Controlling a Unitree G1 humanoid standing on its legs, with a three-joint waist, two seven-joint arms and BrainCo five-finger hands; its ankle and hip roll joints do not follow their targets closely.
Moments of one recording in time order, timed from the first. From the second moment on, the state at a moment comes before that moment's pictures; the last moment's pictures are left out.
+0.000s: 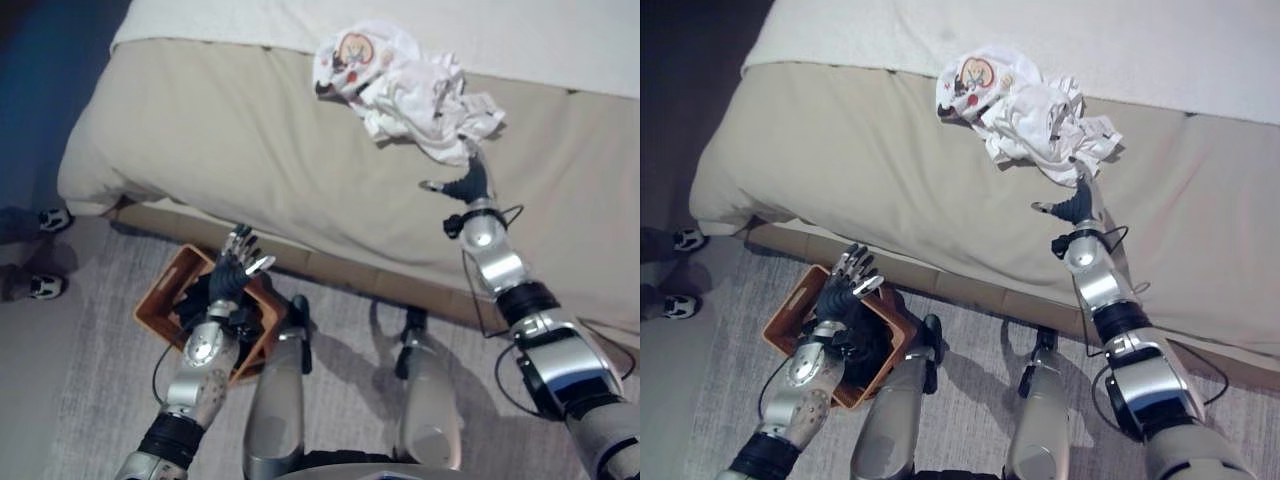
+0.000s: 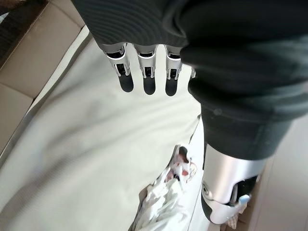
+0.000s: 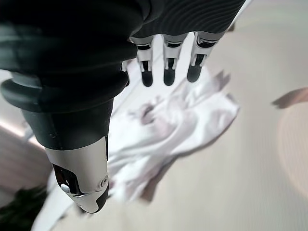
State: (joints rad) left arm -0.09 0.37 -0.25 0.16 -0.69 -0.30 0.11; right arm -0.84 -0.51 0.25 0.73 -0.11 -0.01 -0.42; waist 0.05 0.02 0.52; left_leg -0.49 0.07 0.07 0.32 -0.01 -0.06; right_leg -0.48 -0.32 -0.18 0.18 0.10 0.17
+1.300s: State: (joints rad) left arm -0.12 0.37 -0.26 0.06 -0.68 -0.34 0.20; right arm -1.32 -0.72 0.48 1.23 -0.12 0.03 -0.42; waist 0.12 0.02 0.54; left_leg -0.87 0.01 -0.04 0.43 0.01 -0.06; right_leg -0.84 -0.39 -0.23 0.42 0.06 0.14
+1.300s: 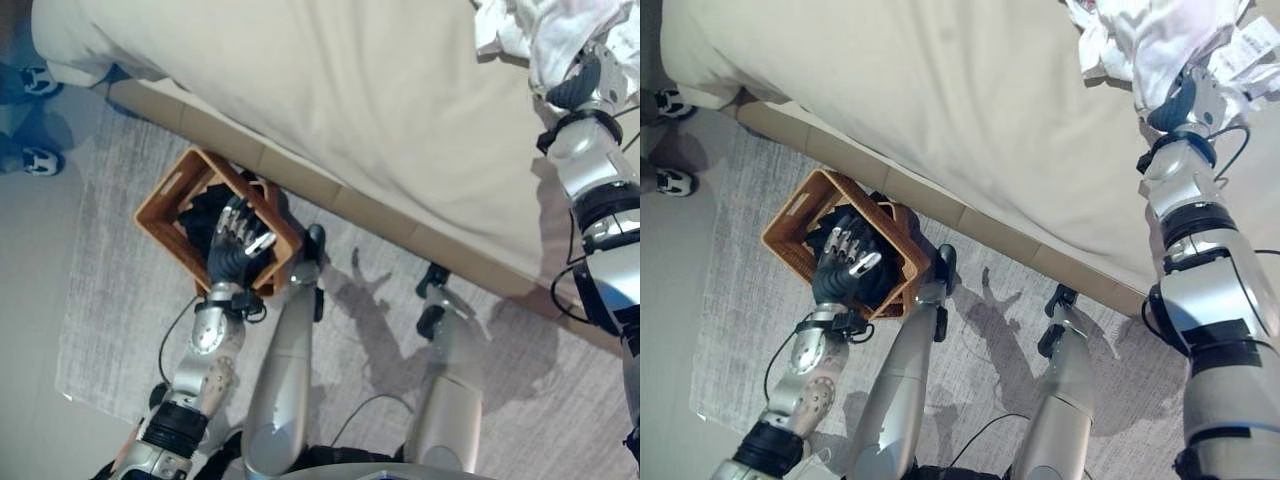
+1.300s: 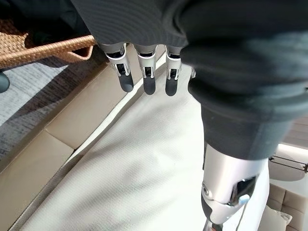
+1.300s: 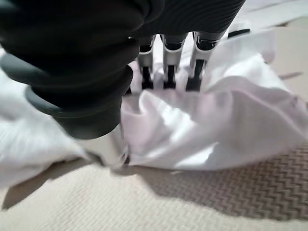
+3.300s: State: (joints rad) left arm -0.08 0.46 -0.18 0.26 -0.28 -0.25 0.16; right arm -0.46 -0.65 0.20 -0.02 0.51 -0.21 -0.02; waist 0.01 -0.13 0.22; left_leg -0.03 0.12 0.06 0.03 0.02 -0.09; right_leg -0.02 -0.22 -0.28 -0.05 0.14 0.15
